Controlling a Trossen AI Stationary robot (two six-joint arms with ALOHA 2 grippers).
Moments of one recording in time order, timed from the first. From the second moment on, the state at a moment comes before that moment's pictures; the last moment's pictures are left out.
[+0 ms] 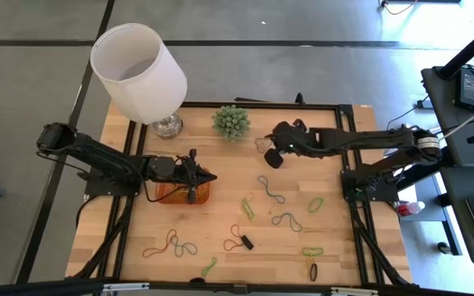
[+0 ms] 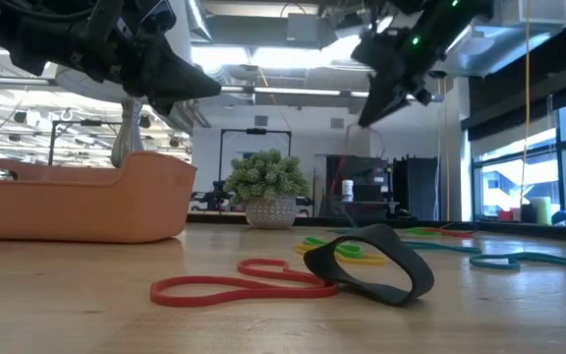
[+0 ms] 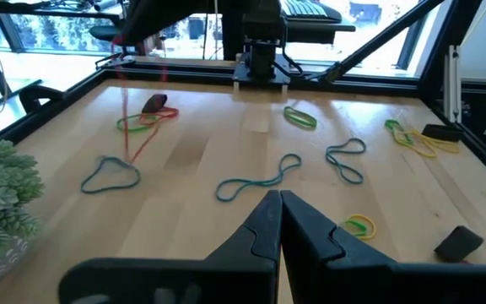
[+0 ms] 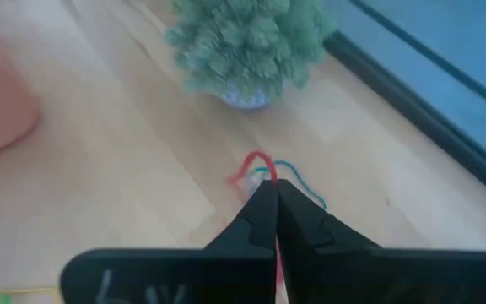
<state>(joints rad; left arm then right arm) -0.15 1.16 0.37 0.55 -0.22 -0.12 -0.11 1.35 0.99 -0.47 0.44 0.38</state>
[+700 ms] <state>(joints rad) -0.15 1.16 0.37 0.60 -0.37 -0.08 0.11 1.33 0.94 -0.47 0.46 0.37</state>
